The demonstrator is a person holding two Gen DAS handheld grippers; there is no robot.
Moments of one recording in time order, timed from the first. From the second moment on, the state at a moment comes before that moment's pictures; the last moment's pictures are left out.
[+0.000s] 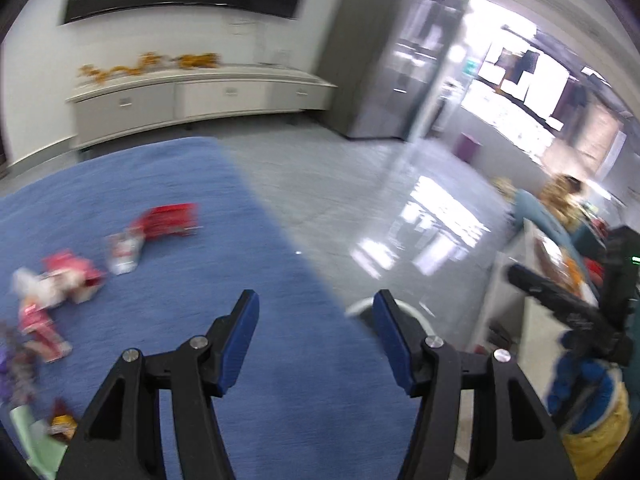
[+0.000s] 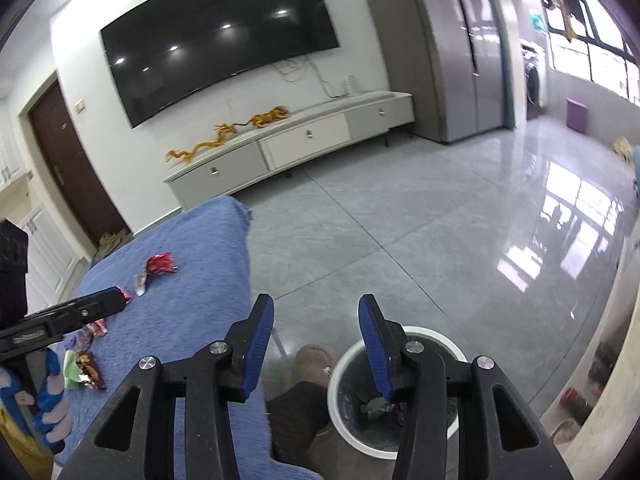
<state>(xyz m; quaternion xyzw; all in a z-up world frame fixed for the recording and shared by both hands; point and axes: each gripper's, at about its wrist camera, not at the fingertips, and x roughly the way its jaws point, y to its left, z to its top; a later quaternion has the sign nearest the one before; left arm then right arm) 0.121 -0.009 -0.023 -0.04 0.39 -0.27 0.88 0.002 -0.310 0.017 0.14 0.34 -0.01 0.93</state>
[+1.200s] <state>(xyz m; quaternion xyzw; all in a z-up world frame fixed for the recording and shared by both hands) 0.194 0.190 -0.127 -0.16 0.44 -0.05 0.88 0.149 -0.136 -0.041 0.03 0.41 0.19 0.89</state>
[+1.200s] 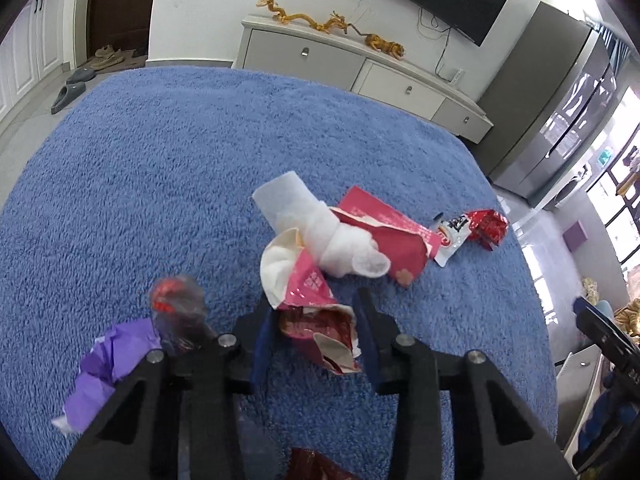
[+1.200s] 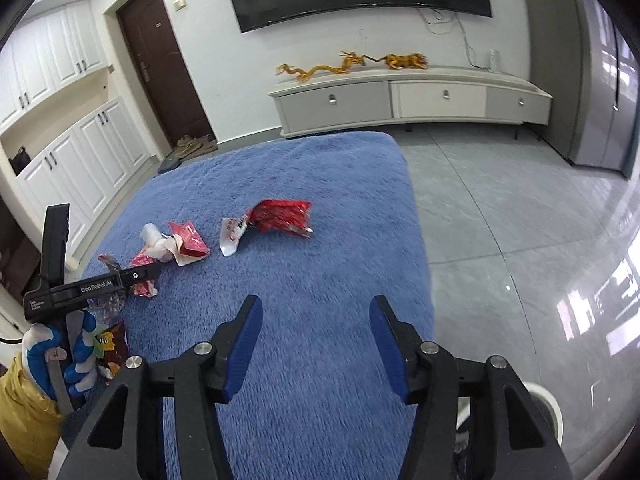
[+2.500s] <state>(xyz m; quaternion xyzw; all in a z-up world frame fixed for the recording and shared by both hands) 0.120 0.186 -0.073 -0.18 0.37 -0.16 0.90 0.216 -0.058 -0.077 -0.04 0.41 0.31 0.85</state>
